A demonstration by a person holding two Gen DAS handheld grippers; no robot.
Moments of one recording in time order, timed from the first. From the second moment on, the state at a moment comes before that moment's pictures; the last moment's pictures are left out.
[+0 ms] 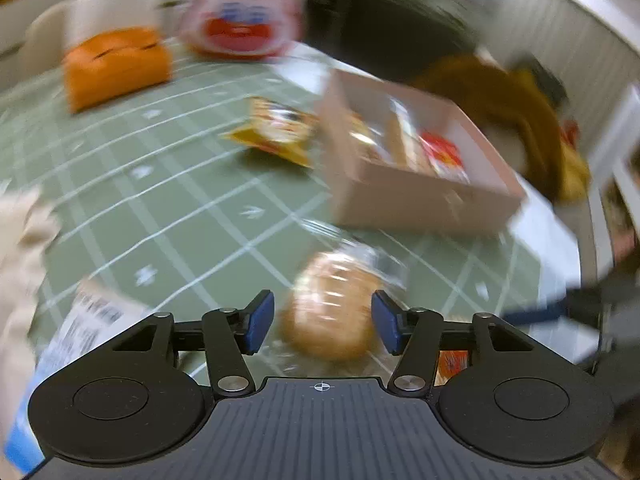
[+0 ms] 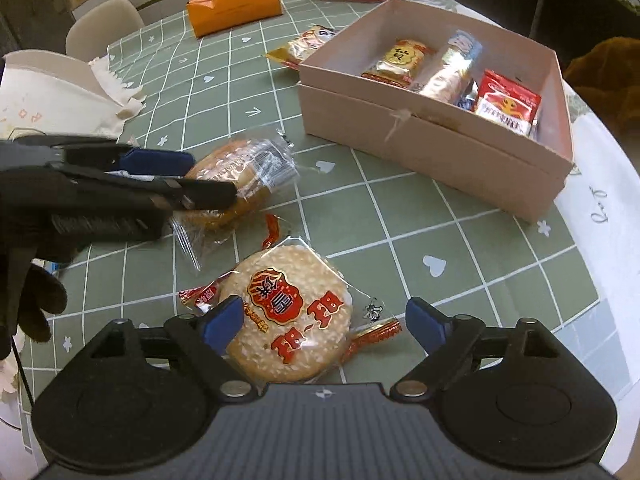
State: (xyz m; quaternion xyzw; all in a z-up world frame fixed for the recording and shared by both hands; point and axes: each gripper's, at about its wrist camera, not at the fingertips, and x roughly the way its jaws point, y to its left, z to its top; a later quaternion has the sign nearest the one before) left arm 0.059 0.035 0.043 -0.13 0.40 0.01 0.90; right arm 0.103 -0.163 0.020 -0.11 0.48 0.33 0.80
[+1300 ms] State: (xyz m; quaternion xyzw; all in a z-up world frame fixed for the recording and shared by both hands) left arm 0.037 0.007 0.056 -0.17 0.43 -0.05 0.89; right arm 0.125 -0.183 0.062 -0.07 0.48 0.24 0.84
